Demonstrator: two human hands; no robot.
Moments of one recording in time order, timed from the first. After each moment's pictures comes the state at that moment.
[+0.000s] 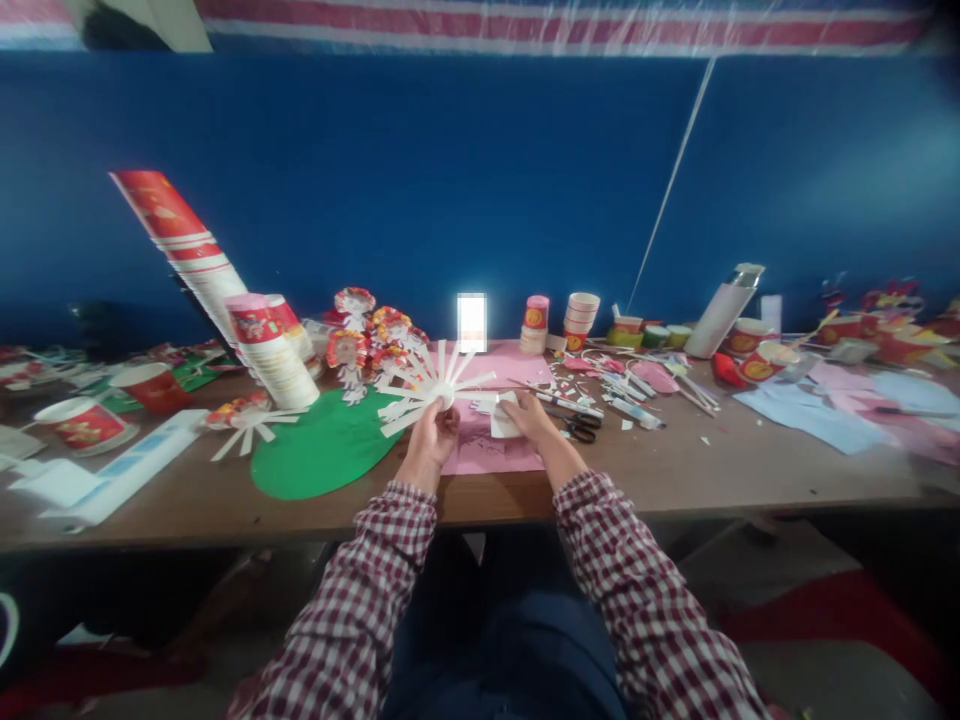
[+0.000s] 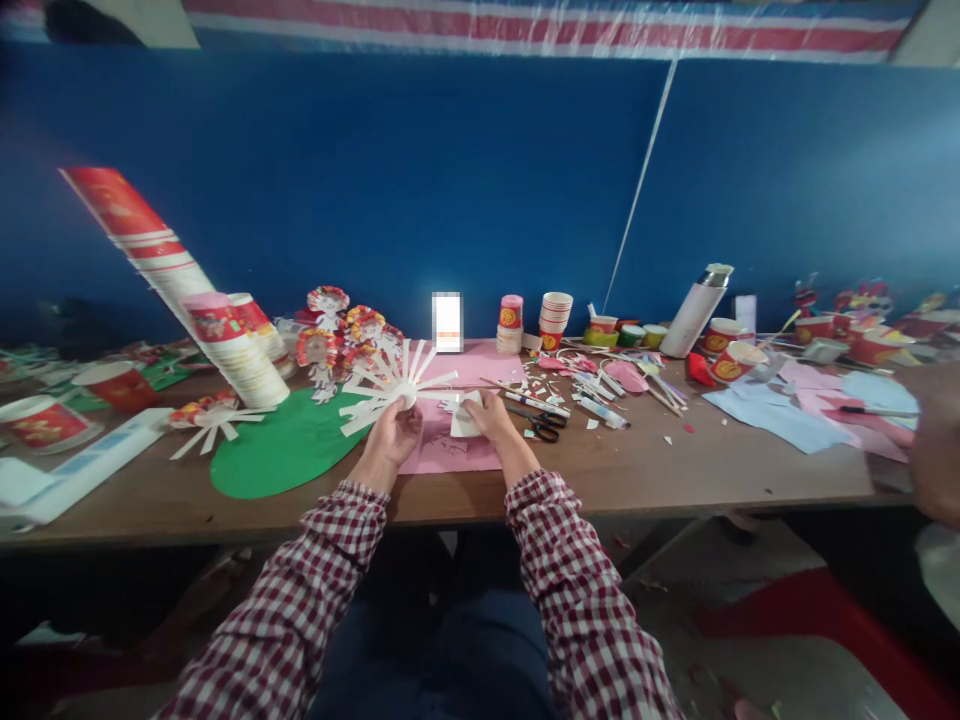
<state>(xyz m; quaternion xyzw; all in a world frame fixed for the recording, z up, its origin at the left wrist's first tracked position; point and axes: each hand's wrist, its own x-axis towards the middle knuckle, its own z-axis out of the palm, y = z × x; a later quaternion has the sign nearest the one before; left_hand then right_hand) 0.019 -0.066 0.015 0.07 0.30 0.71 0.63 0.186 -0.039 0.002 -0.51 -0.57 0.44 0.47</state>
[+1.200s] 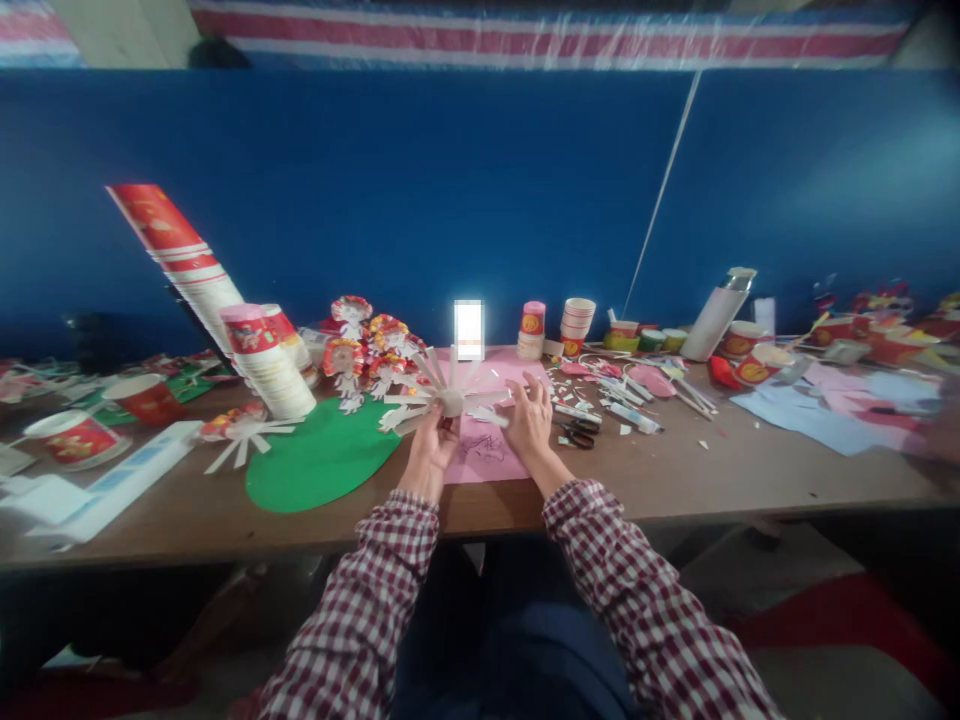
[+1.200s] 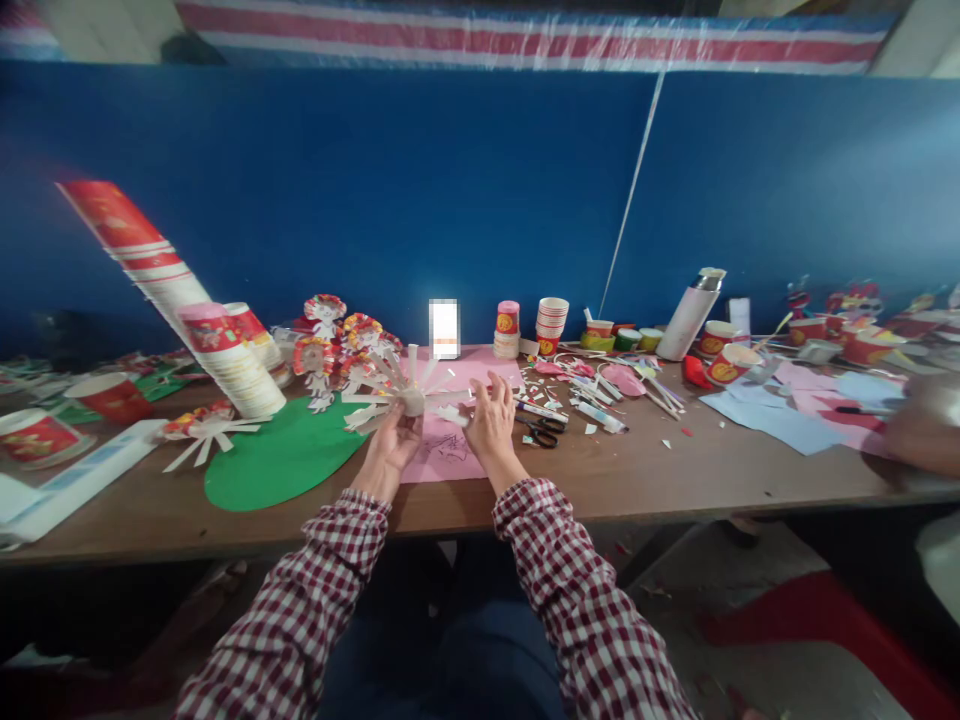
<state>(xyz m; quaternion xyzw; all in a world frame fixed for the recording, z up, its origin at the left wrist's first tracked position) 0.023 -0.056 0.009 0.05 0.26 0.74 0.62 0.183 -0.052 0.006 -0.57 -0.69 -0.04 0.45</state>
